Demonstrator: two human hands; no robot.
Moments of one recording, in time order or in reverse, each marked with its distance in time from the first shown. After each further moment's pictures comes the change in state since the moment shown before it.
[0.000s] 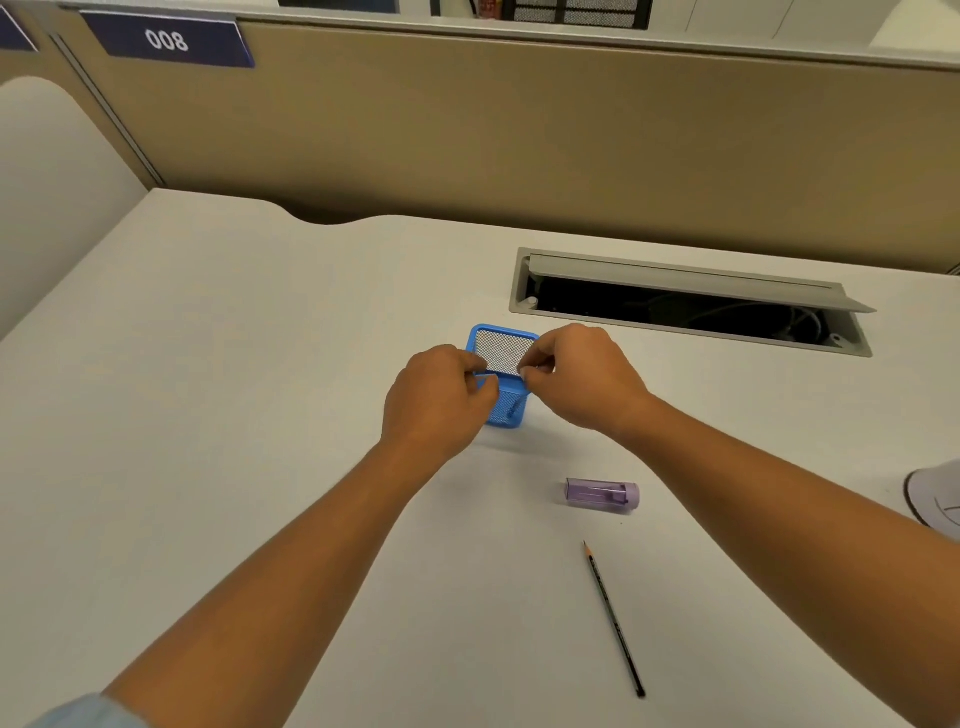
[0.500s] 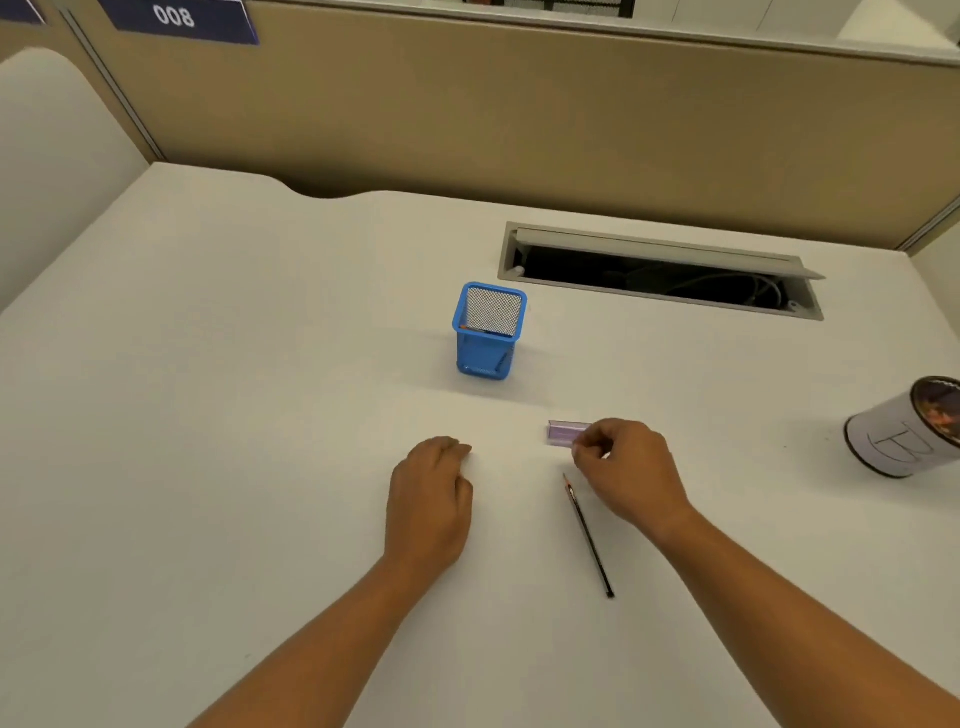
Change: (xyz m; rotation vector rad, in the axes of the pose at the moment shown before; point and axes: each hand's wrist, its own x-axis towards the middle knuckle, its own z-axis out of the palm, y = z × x) left_hand -0.151 -0.057 0.052 0.030 -0.058 0.073; right_hand -0.149 0.054 0.024 0.210 0.045 0.327
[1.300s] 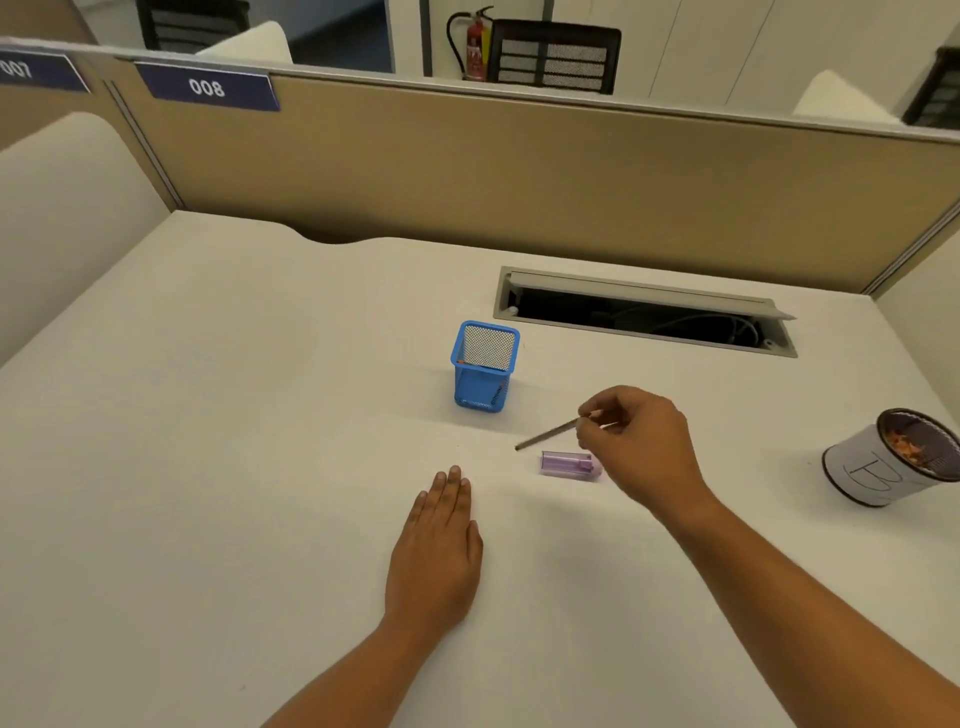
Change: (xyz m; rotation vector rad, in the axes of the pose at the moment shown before) left_hand -0.027 -0.005 0.022 0.185 -0.073 0.061; right_hand -0.006 -0.048 -0.050 0.256 0.134 -0.106
